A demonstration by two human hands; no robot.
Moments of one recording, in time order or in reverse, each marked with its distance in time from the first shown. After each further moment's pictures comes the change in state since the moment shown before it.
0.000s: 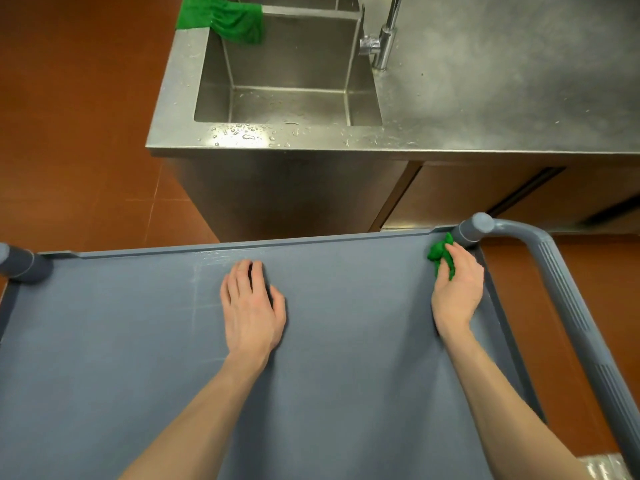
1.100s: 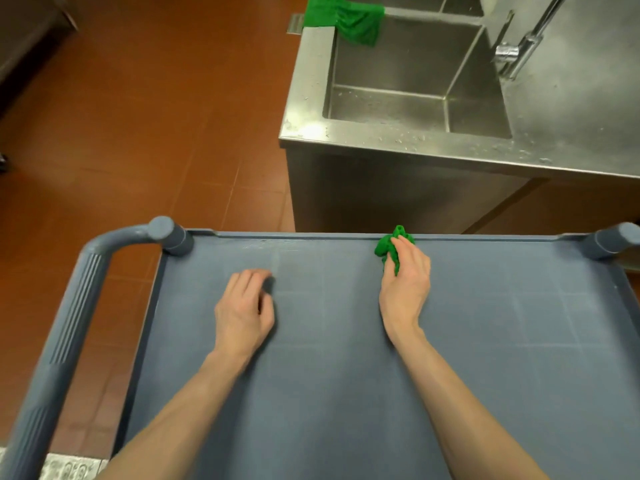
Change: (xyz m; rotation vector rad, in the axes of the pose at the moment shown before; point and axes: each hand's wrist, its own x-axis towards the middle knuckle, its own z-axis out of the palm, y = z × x) left_hand 0.020 -0.236 -0.097 -0.181 0.097 0.082; right_hand -0.161 -0.248 0.152 0.200 -0.146 -0.237
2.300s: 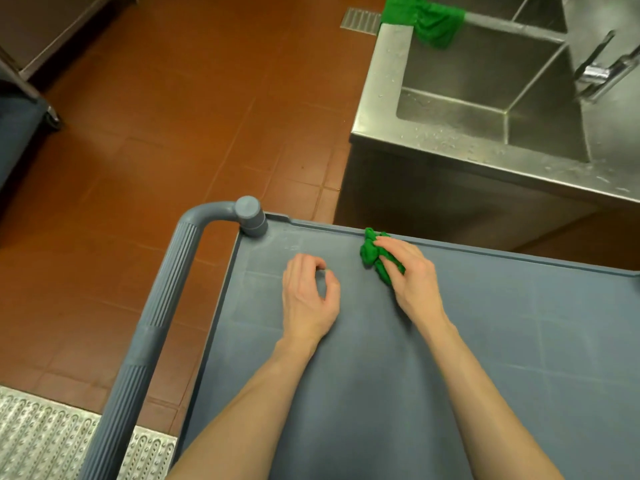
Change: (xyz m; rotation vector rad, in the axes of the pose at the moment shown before) left_hand 0.001 -0.014 -0.001 -0.379 0.191 -0.204; right_hand -0.012 -0.072 0.043 0.121 -0.525 -0.331
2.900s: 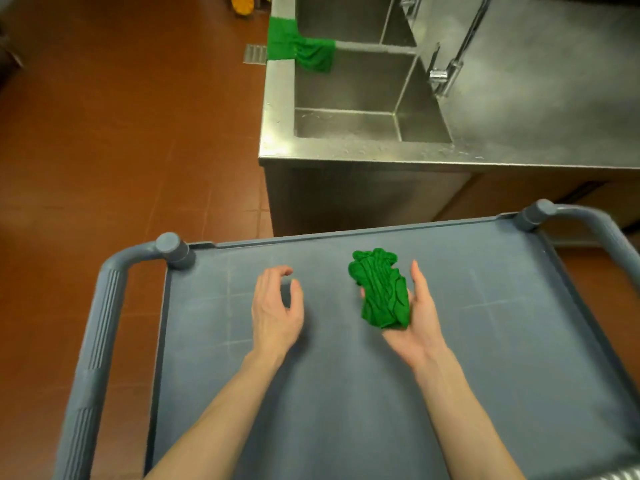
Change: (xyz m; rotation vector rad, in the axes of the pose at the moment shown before) left_hand -0.025 0.057 0.012 -0.103 -0.192 0.023; right_hand -0.109 -0.036 -0.107 1.602 0.318 0.917
